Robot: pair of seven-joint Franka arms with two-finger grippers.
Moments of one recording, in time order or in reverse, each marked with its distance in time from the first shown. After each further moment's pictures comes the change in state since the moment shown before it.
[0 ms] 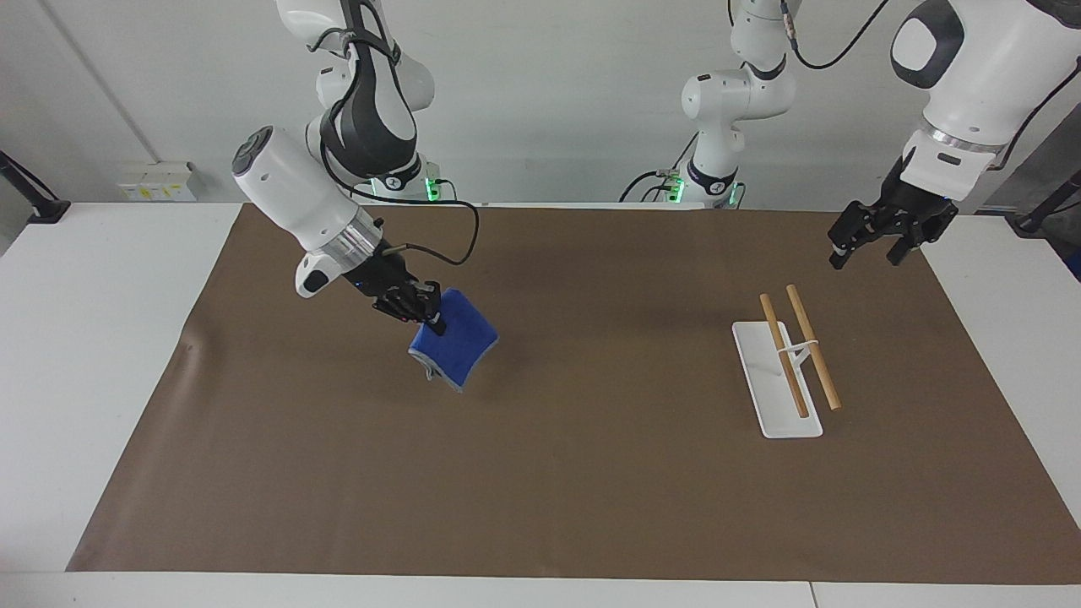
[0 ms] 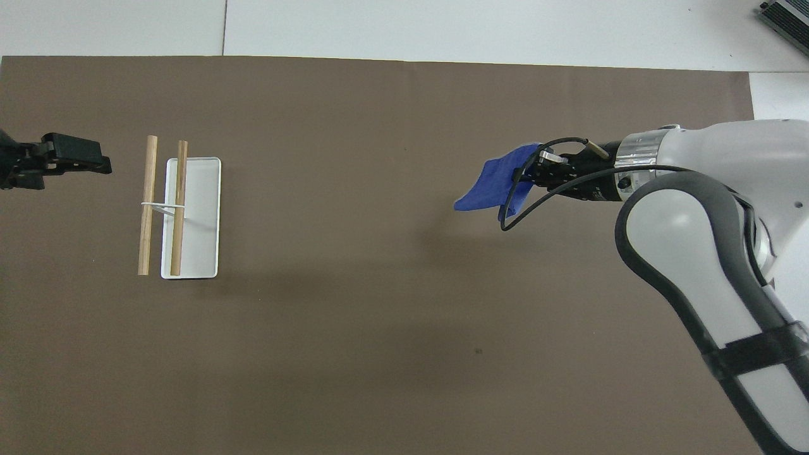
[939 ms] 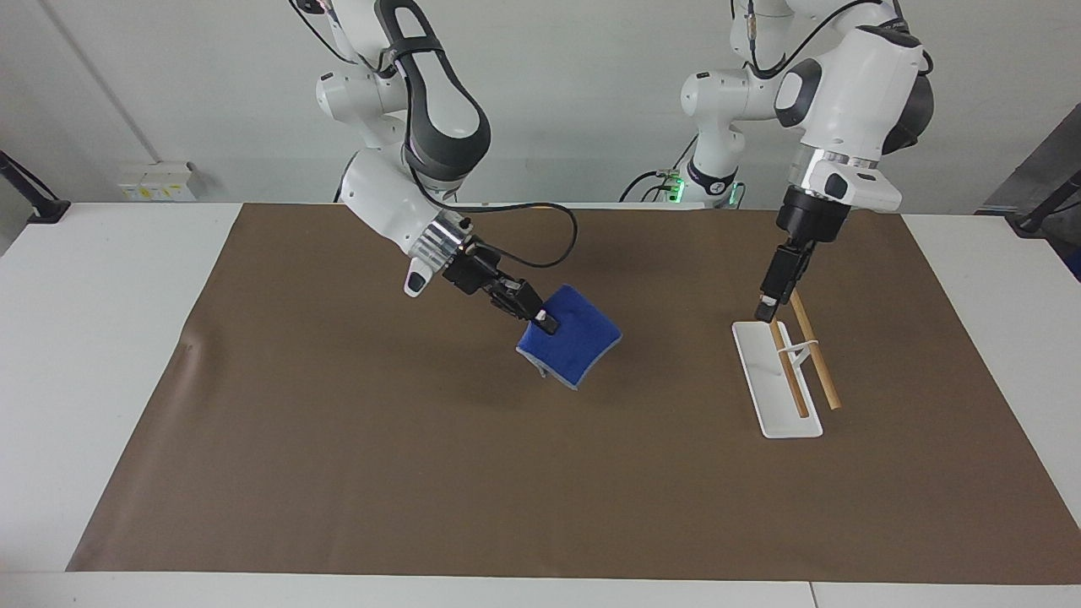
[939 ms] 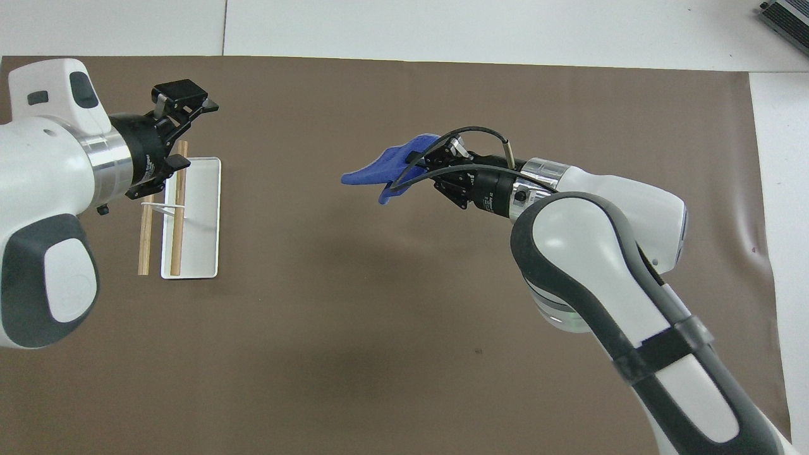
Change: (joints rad) left arm -0.090 -0.039 -0.143 -0.282 -0.048 0.650 -0.877; right arm 0.254 0.057 0.012 -0.023 0.639 0.355 0.003
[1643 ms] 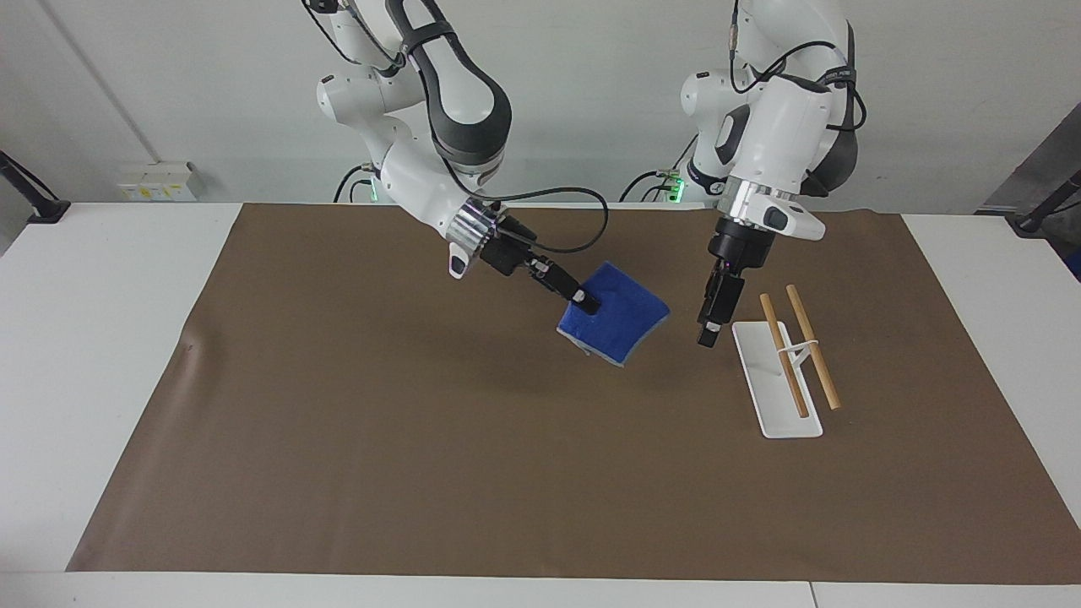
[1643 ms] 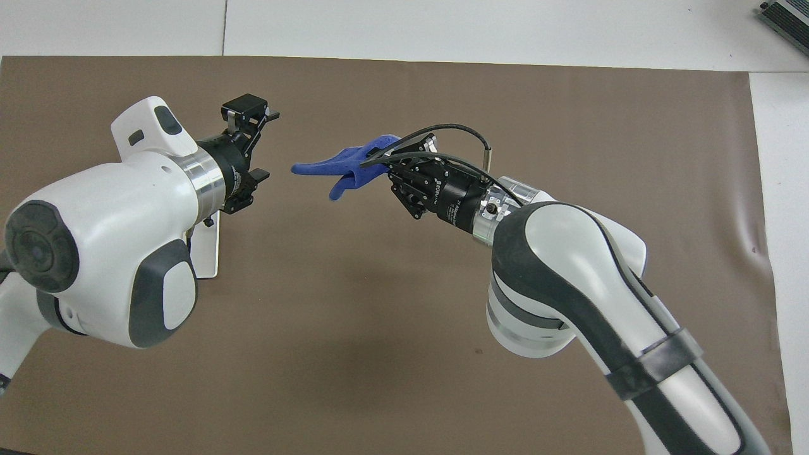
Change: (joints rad) left arm -0.008 0.068 -0.110 -0.095 0.000 0.215 -0.322; right arm 0.098 -0.002 0.002 0.036 0.393 0.101 0.000
